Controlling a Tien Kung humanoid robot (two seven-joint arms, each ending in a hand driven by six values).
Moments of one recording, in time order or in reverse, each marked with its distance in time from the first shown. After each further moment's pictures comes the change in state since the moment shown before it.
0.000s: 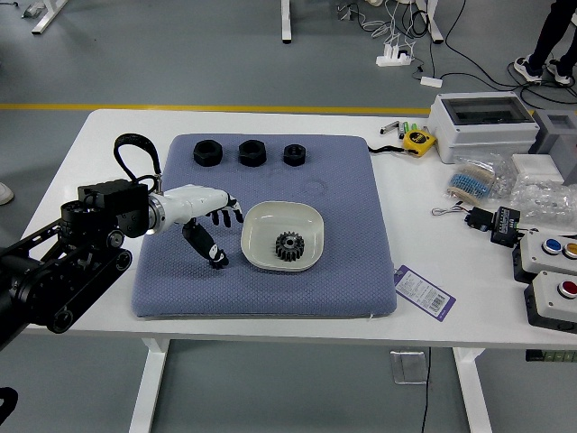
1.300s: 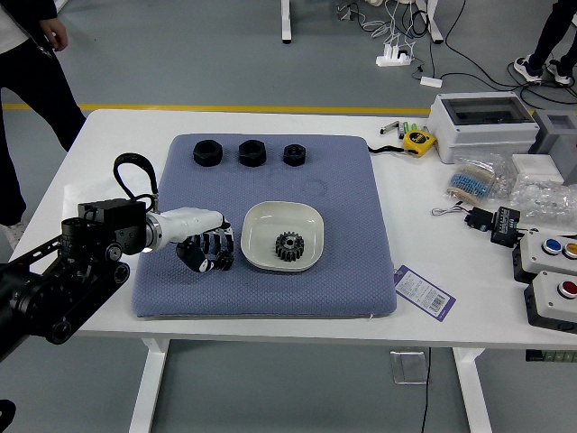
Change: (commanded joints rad) left arm 0.032 -0.005 0.013 0.033 -0.060 -0.024 0.017; right arm 0.004 0.000 -0.007 0.000 0.017 0.003 0.004
